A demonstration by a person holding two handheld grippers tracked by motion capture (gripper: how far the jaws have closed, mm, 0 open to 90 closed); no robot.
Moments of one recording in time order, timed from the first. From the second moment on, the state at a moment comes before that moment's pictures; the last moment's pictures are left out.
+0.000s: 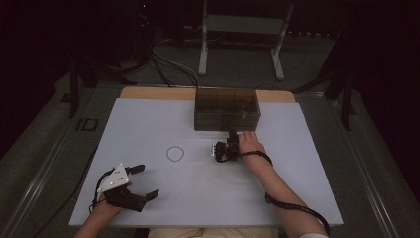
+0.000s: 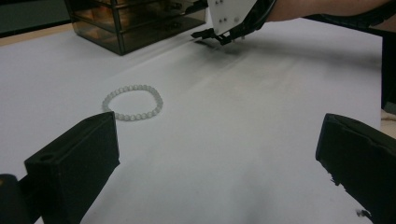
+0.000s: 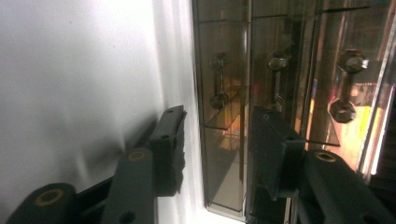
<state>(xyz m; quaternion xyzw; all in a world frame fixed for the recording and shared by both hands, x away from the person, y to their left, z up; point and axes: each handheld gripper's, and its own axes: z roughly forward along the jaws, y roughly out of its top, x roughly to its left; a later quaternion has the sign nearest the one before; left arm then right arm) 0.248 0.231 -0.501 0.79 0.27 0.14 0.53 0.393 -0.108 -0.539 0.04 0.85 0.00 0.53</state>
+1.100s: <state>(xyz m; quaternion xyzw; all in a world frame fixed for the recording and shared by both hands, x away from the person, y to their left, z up) 0.247 0.231 -0.501 0.79 0.27 0.14 0.53 0.416 -0.102 -0.558 0.01 0.84 -0.03 0.55</state>
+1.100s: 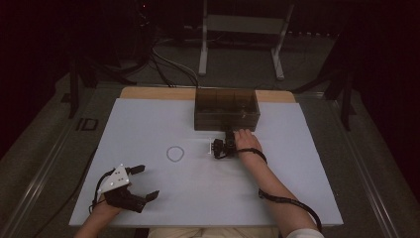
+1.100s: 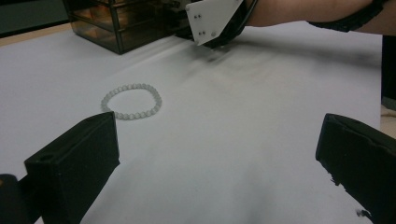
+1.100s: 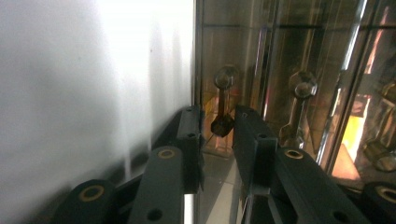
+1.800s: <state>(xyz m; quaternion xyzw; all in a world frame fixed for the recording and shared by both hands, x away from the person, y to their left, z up) 0.247 0.230 -0.502 0.79 0.27 0.14 0.53 0.410 -0.098 -0.555 0.00 0.83 -0.03 0.55</state>
